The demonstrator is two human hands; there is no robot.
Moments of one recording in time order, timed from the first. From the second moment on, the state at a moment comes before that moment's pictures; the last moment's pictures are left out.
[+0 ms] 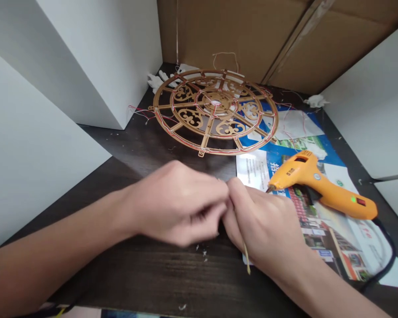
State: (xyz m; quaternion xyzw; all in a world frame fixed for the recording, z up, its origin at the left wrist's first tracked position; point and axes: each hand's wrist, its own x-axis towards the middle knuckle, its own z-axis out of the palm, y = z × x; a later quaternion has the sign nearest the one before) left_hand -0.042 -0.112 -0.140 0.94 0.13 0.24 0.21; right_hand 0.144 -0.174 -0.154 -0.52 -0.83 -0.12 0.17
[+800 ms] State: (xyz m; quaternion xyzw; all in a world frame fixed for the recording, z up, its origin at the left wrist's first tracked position) left_hand -0.075 -0.095 -0.141 0.98 0.14 0.12 0.11; right_hand 0.175 -0.187 -0.122 -0.41 -0.88 0.22 0.05
